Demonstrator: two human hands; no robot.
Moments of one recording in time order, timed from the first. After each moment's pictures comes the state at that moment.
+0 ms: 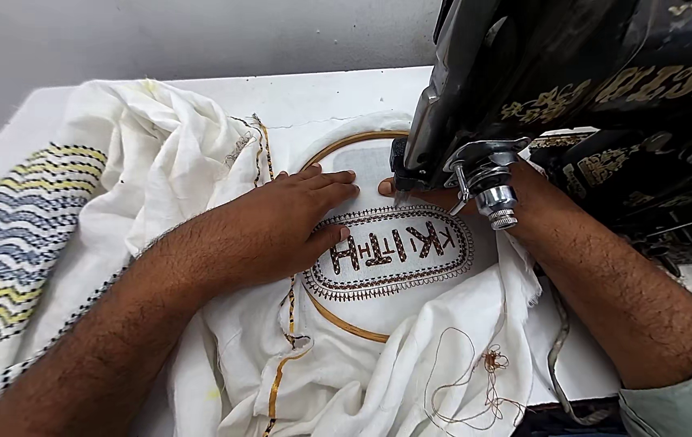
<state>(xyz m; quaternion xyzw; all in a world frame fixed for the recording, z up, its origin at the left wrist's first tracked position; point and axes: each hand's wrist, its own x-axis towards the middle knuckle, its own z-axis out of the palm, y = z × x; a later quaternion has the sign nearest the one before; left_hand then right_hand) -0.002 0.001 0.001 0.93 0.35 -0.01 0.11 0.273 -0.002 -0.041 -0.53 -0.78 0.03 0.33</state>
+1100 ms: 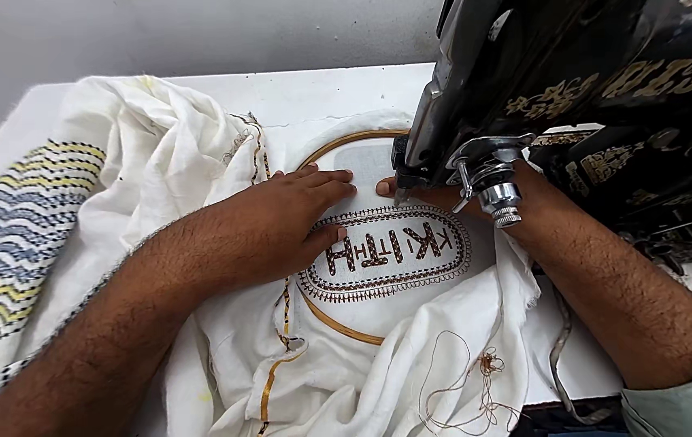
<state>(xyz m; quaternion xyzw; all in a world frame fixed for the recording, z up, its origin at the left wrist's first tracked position) -0.003 -0.001 0.007 0.92 0.36 -0.03 0.12 0.267 -0.001 -0.032 -0.51 -0.80 -0.01 0.32</state>
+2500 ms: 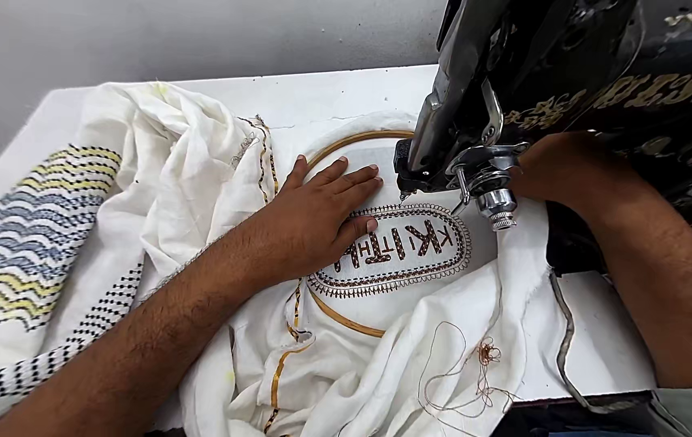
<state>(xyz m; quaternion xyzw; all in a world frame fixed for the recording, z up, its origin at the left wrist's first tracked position) 0.015 0.000 -0.019 0.93 0.36 0.04 0.09 0.296 -0.027 0.025 -0.68 -0.71 0.09 0.15</state>
